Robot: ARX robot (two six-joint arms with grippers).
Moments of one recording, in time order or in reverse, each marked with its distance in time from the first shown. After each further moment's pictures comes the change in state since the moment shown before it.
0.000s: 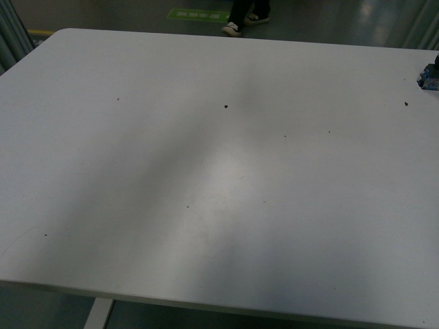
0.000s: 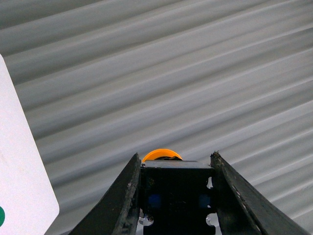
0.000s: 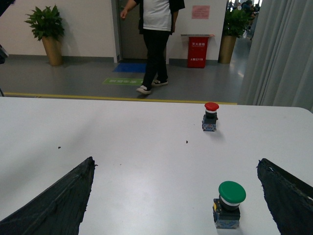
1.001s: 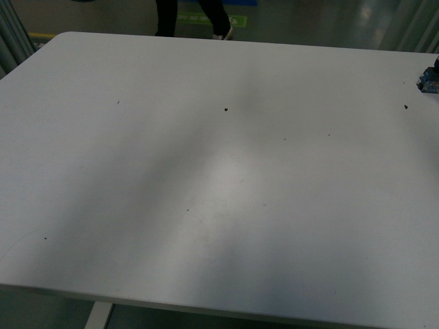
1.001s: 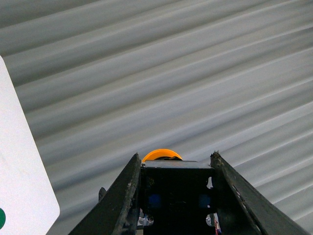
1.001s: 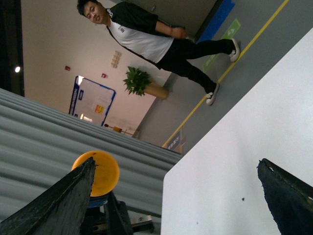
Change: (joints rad) left arm -0.003 0.000 0.003 0.000 0.000 0.003; right arm -0.014 1.073 0.513 0.554 -0.241 1.126
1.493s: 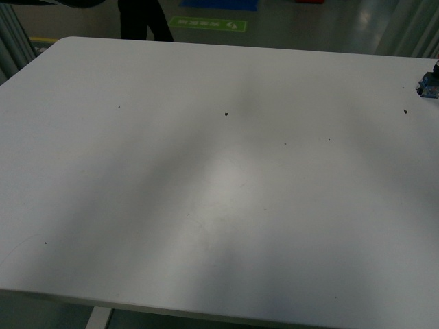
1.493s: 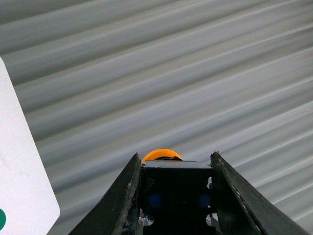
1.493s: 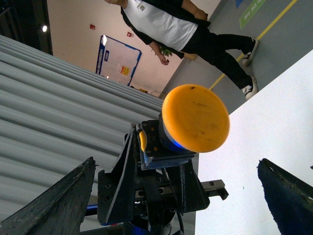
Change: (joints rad) left arm 0.000 0.000 0.001 0.000 0.000 0.001; right arm 0.224 0.073 0.154 -0.051 0.035 0.040
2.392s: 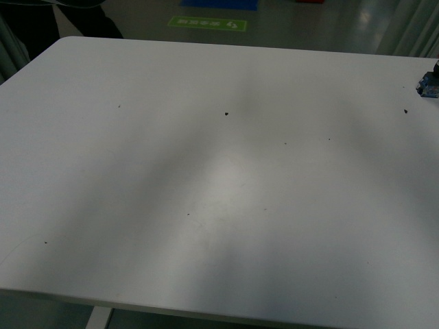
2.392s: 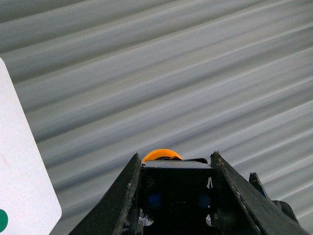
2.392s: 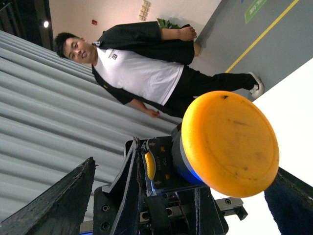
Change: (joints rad) left arm 0.000 0.000 0.000 0.000 0.000 0.009; right arm 0.051 0.139 0.094 0.051 0.021 0.005
